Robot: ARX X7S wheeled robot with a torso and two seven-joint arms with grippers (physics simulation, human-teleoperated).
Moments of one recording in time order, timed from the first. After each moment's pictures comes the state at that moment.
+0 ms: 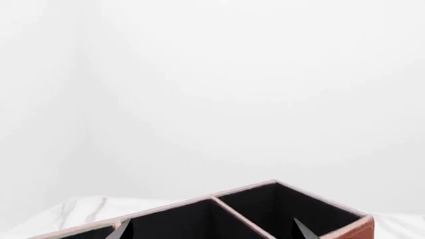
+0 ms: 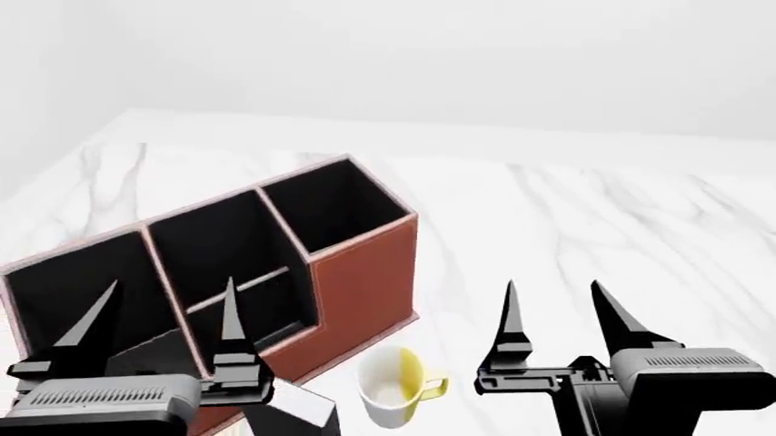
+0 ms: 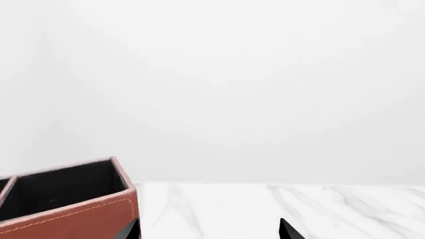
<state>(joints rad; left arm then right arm) 0.20 -0.23 0.03 0.91 -0.17 -0.41 -0.26 -0.12 0.24 -0.08 -0.73 0.28 0.38 0.22</state>
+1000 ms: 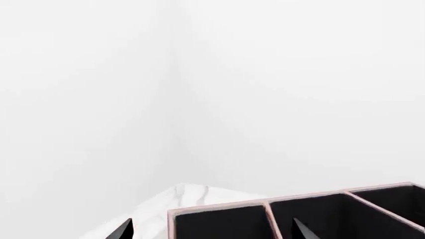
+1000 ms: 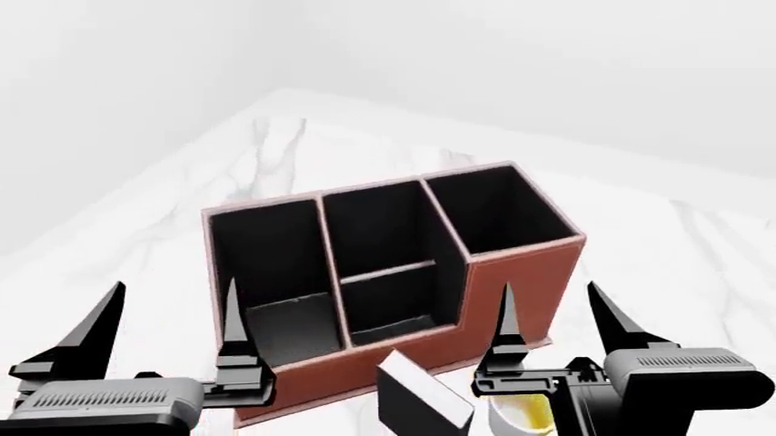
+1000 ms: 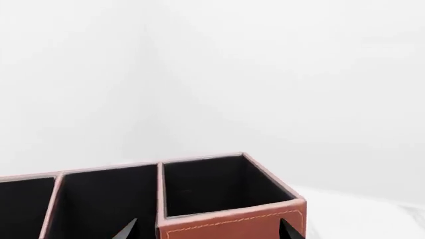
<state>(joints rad) 0.20 -0.27 0.06 0.91 -0.19 -0.40 -0.30 -0.11 0.28 -0.11 -0.73 0.29 0.37 0.26</state>
